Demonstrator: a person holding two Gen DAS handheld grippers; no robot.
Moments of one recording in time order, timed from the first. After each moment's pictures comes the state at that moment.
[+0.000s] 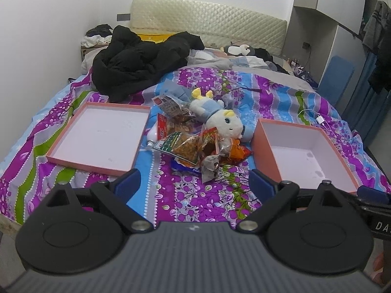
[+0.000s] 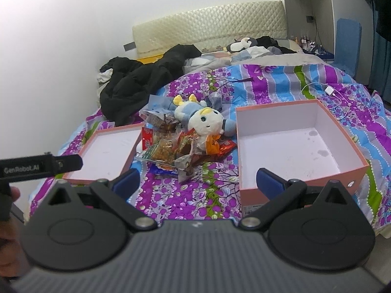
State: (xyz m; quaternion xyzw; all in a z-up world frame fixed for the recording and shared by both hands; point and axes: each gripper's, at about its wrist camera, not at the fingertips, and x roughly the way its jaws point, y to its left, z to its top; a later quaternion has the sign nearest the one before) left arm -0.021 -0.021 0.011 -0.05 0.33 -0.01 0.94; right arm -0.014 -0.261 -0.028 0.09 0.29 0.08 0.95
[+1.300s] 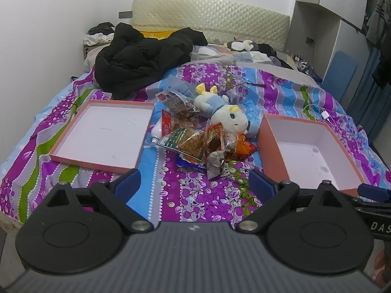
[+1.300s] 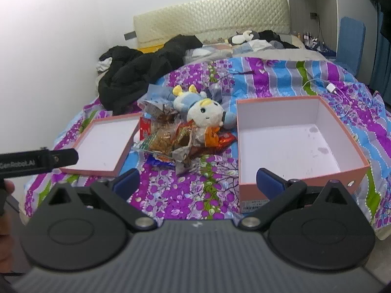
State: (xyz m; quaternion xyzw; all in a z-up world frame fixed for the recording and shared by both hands) left arm -0.014 -0.019 0.003 -0.04 0.34 0.00 0.94; right arm -0.004 -0.252 -0.038 0.08 0.31 0.08 0.94
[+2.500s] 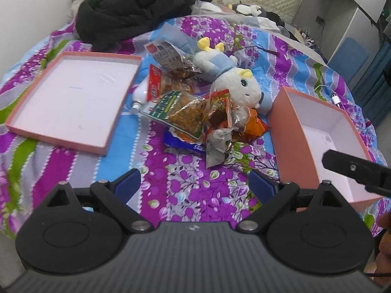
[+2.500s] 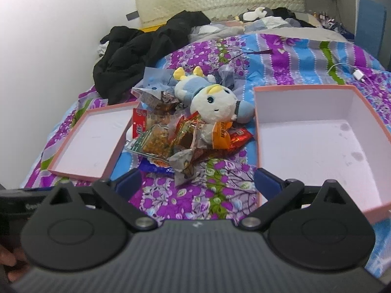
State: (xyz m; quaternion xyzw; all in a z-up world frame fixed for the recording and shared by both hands) left arm 0.137 0.003 -0.114 -0.10 0.43 -0.02 0.90; right arm 0.138 -0.238 -0.088 0.08 0.36 0.11 0.92
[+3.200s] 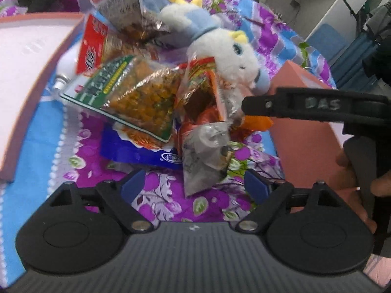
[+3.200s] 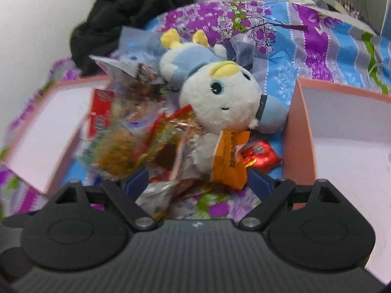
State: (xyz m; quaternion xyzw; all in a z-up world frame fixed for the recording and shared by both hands) left arm 0.276 -0.010 -0.259 -0.15 0.46 -0.13 0.87; right arm 0.320 -0.190 -0.190 -0.02 0.43 0.11 0.90
